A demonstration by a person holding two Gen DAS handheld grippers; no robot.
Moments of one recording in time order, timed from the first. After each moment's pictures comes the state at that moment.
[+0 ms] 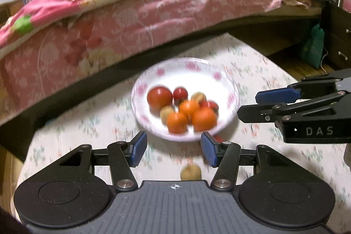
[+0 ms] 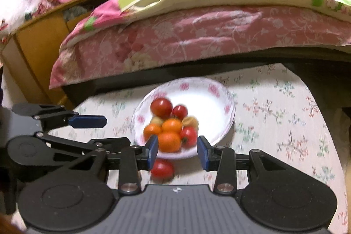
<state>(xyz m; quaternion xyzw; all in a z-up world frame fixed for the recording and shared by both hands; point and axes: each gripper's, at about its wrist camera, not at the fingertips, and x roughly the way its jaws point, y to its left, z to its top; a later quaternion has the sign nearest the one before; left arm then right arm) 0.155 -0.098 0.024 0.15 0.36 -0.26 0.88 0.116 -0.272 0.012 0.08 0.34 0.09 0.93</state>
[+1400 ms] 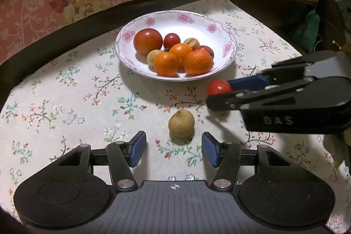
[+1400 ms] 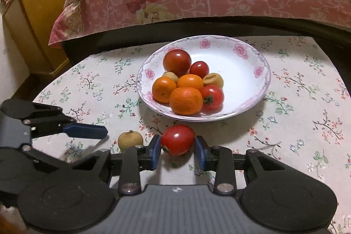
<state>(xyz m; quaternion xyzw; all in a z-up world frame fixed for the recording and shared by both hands) 0.155 -0.087 -0.030 0.13 0.42 -0.28 0.85 0.138 -0.243 -0.043 0.04 0.39 0.12 0.91</state>
